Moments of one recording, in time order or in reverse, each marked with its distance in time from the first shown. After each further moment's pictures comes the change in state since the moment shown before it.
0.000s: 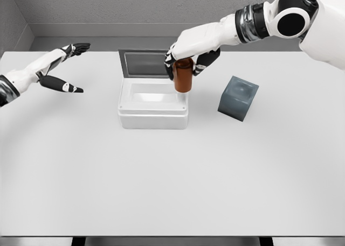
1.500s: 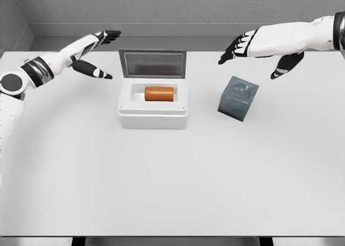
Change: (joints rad) left arm -0.158 -0.196 -0.004 0.171 -0.138 0.039 0.000; right arm 0.044 -0.432 -0.064 -0.264 -0.014 0.000 -0.016
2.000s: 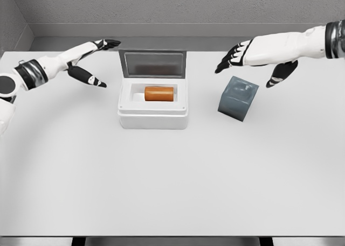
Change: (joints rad) left arm 0.034 0.090 -0.089 -0.141 -0.016 0.000 0.000; right arm 0.037 0.013 0.008 0.001 -0.009 0.000 0.000
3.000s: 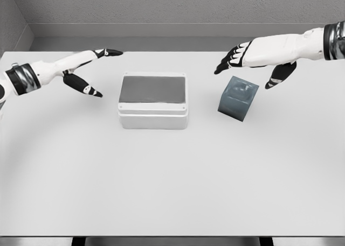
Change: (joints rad) left arm 0.095 0.127 -0.029 -0.238 0.009 -0.002 0.000; right arm 0.012 0.005 -0.007 0.007 -0.001 0.000 0.000
